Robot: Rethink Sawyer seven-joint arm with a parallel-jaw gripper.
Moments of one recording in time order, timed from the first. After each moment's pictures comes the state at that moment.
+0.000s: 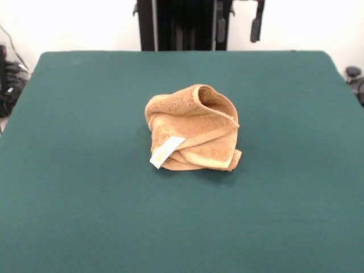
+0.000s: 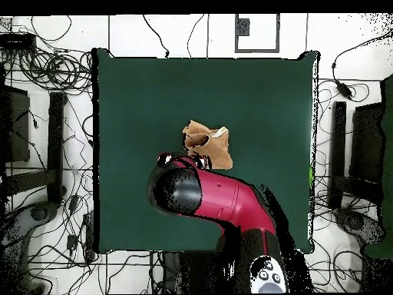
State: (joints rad) arm -0.11 -0.89 -0.03 1.87 0.10 0.42 1.57
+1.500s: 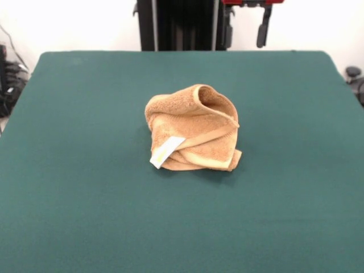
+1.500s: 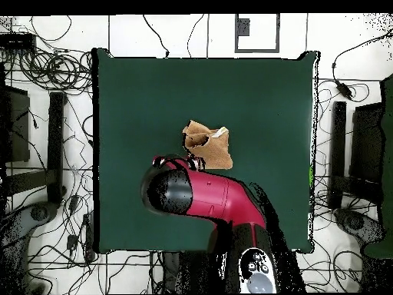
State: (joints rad) arm -0.08 -0.85 -0.03 1.86 0.06 0.42 1.57
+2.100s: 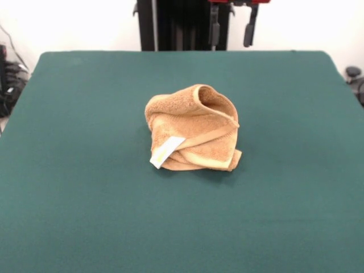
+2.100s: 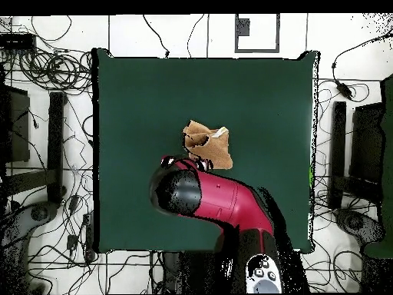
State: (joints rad) arm -0.08 -0.85 -0.08 1.86 0.11 0.42 1.57
